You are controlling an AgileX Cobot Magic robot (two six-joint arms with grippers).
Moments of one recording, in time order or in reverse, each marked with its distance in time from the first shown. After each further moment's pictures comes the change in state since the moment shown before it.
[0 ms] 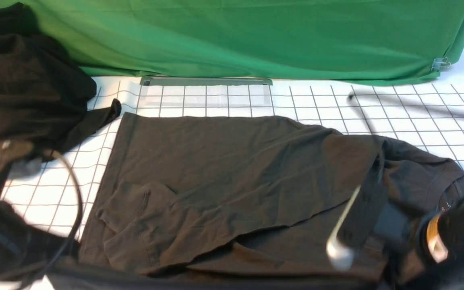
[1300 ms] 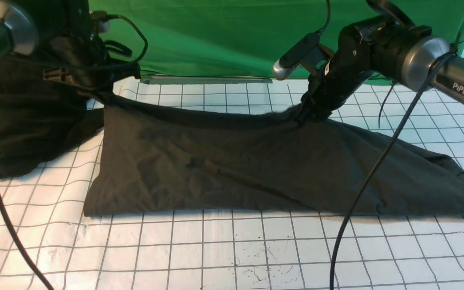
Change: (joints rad) right arm -0.359 0.929 -1.028 -0.019 -0.206 -0.173; left arm 0.282 1.113 -1.072 0.006 -0.215 0.136
